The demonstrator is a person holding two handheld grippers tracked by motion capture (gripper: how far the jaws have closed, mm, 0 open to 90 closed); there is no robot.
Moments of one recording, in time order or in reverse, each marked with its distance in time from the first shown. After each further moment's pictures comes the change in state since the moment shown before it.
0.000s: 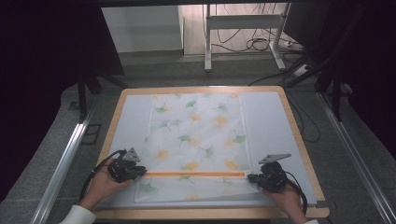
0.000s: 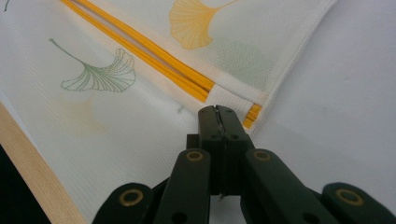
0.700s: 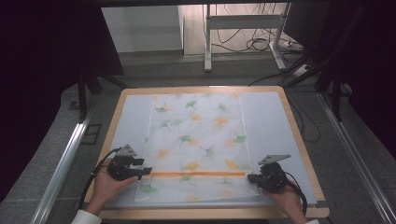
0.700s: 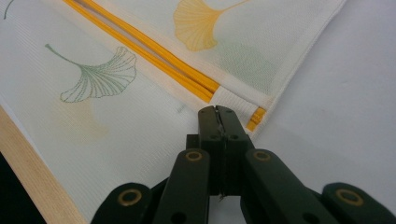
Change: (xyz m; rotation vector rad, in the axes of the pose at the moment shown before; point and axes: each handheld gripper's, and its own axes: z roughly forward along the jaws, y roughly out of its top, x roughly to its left) left arm 0.001 0.001 -0.005 -0.173 -0.029 -0.200; right arm 0.003 0.000 -0.001 -0.005 -0.018 -0.022
